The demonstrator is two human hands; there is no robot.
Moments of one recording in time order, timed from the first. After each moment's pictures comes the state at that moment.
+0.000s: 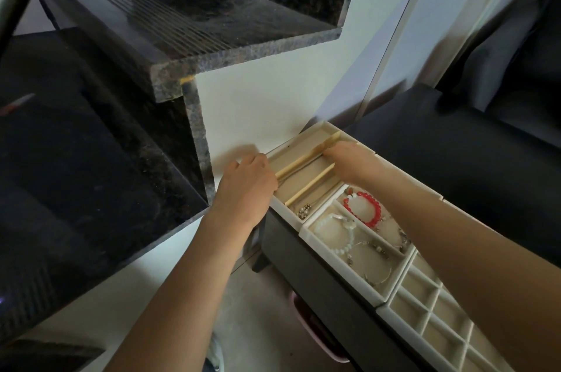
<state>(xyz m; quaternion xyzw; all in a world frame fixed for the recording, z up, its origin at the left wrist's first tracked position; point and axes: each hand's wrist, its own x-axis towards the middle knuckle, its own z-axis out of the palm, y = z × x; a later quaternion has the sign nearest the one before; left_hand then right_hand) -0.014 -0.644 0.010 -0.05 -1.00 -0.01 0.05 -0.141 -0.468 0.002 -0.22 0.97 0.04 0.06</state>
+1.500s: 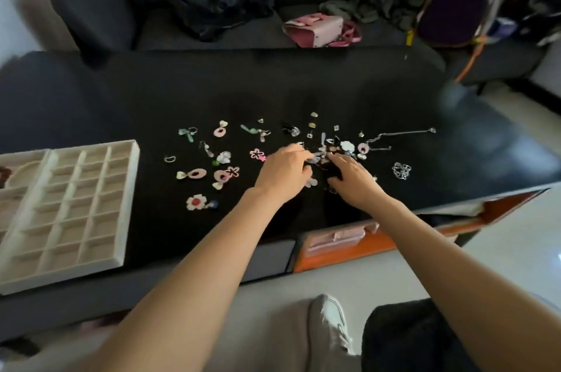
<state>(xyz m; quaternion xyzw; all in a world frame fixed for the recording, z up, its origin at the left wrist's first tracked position) 0.183 -0.144 0.007 -0.54 -0.80 -0.24 -0.07 0.301 -0.036 -0.006 0.36 0.91 -0.22 -0.03</state>
